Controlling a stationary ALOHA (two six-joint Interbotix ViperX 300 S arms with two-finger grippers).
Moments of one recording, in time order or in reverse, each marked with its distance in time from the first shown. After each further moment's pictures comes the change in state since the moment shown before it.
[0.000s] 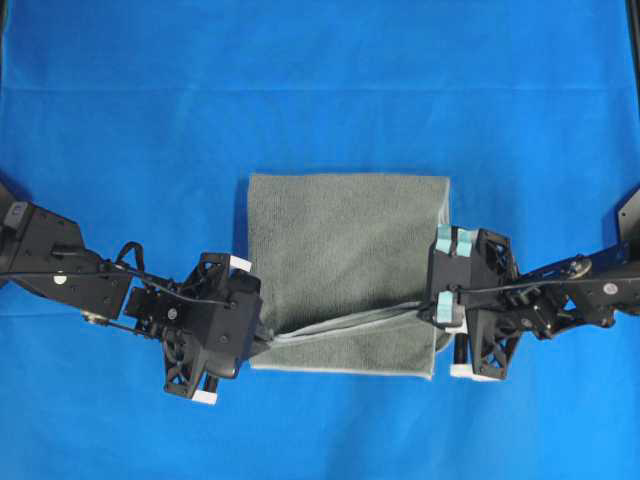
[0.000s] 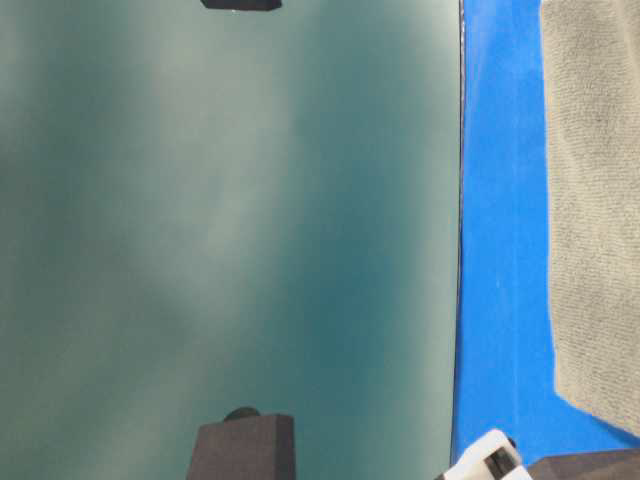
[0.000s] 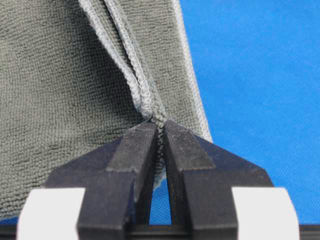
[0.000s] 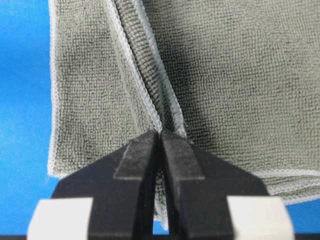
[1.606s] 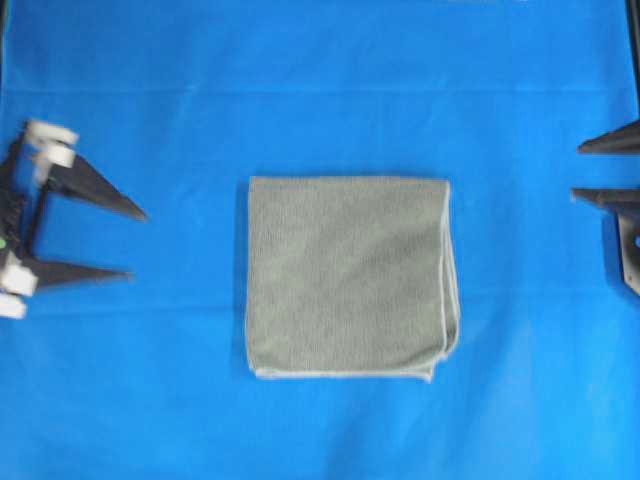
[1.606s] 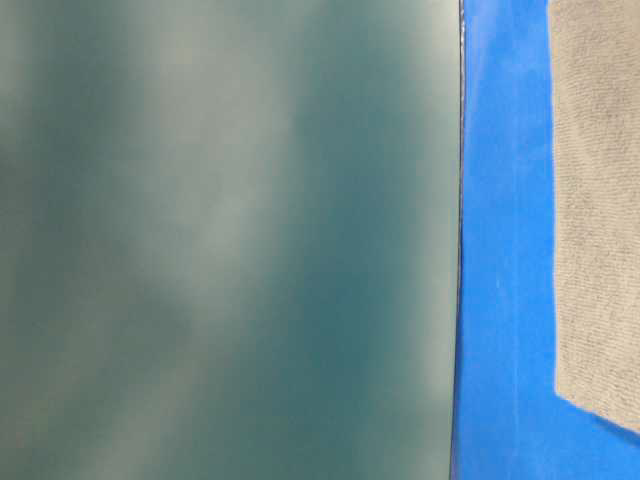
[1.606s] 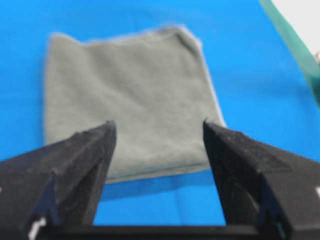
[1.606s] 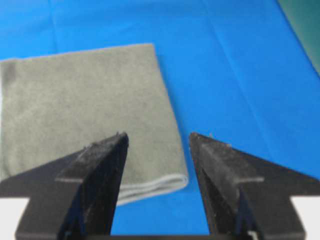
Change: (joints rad) left arm 0.178 -0.982 0.250 0.011 0.196 0.067; right arm 0.104 -1.022 0.160 -0.341 0.532 -0.002
